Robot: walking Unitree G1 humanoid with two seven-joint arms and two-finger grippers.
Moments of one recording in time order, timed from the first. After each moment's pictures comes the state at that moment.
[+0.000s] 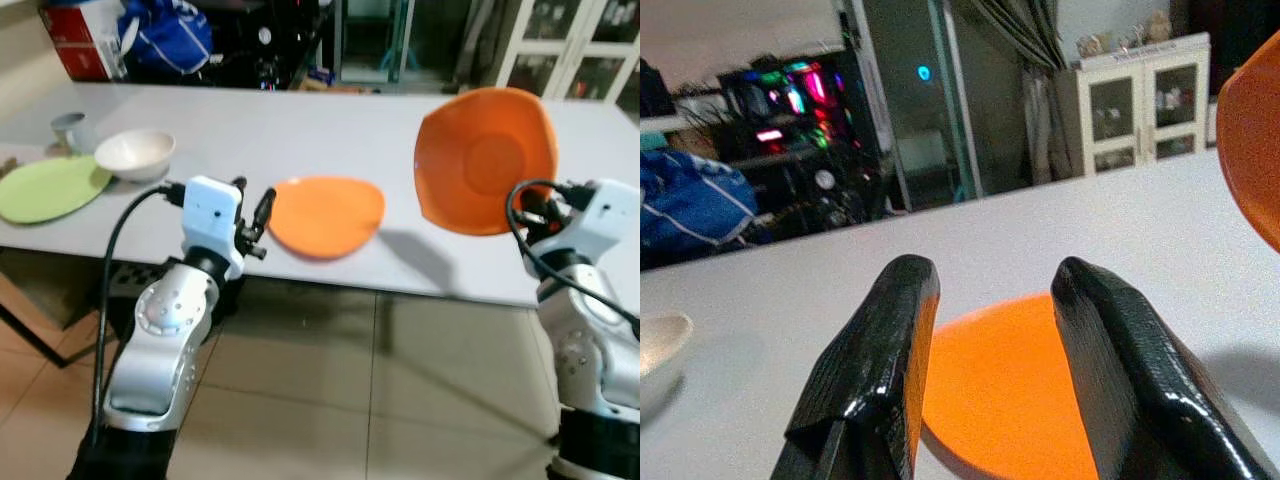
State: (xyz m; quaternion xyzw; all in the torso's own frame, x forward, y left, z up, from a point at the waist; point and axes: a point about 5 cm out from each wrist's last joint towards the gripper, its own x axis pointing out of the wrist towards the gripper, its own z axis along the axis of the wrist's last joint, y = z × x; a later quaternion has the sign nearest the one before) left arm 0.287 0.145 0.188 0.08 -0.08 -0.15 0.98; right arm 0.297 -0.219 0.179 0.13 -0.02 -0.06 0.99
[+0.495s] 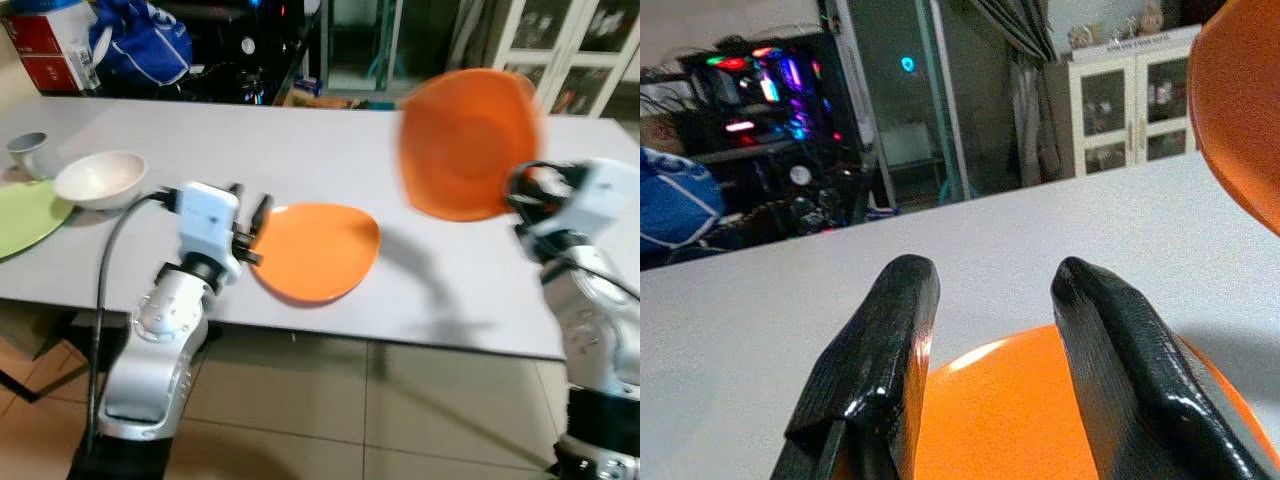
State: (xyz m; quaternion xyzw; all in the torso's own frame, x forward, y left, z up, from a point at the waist) left arm 0.282 0.149 0.182 0.09 -0.07 -0.15 0.98; right arm 0.310 -0.224 0.189 0.15 -0.01 -0.03 0.99
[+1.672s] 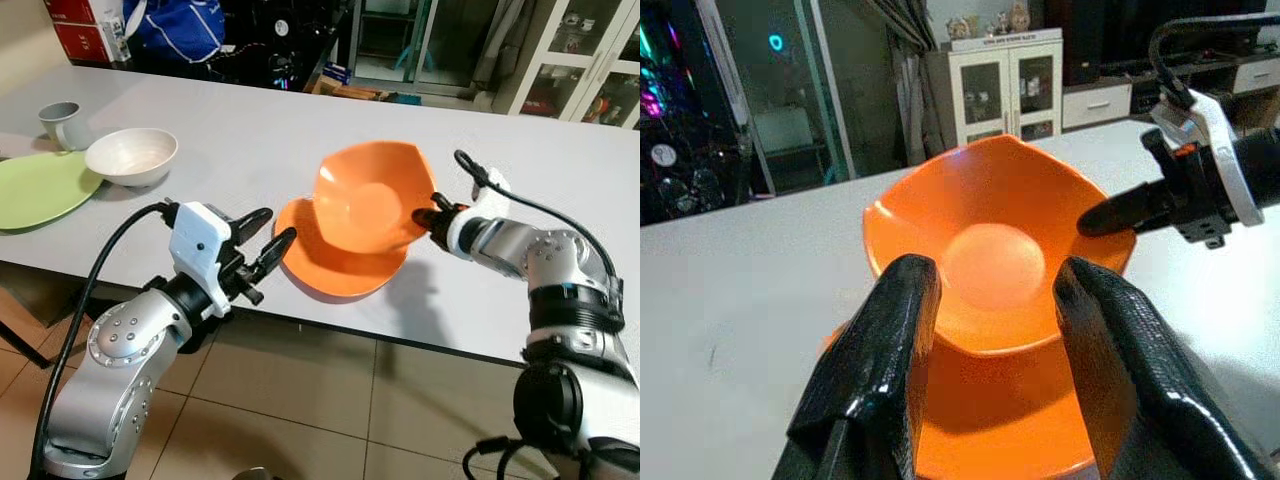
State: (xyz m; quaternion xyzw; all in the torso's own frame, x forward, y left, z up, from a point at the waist) left arm 0.249 0.149 0.188 0.06 -0.04 -0.32 0.95; right arm 0.371 -0.169 0.156 0.37 0.30 0.08 0.87
